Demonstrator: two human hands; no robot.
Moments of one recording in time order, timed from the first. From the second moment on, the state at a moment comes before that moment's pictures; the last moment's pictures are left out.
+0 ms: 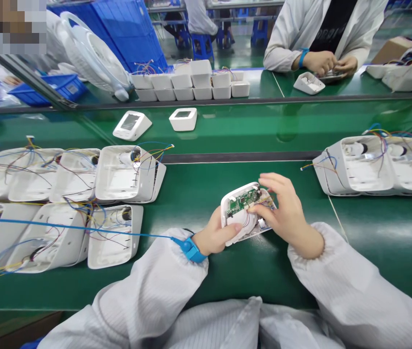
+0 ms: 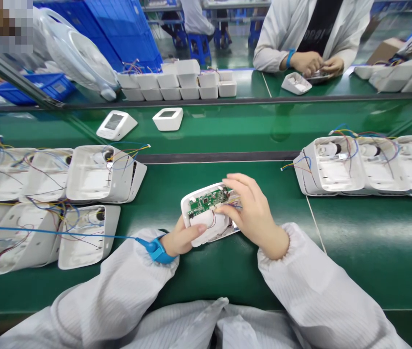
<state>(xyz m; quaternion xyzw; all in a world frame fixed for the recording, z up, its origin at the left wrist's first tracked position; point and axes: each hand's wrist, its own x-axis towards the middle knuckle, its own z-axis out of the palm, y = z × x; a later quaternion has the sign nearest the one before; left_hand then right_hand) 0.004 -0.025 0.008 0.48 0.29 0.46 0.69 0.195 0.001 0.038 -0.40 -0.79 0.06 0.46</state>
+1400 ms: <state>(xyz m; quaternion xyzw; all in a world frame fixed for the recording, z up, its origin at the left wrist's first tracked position) 0.001 -0.006 0.013 0.77 0.36 0.39 0.35 0.207 0.008 0.050 -0.32 -0.85 0.05 0.42</state>
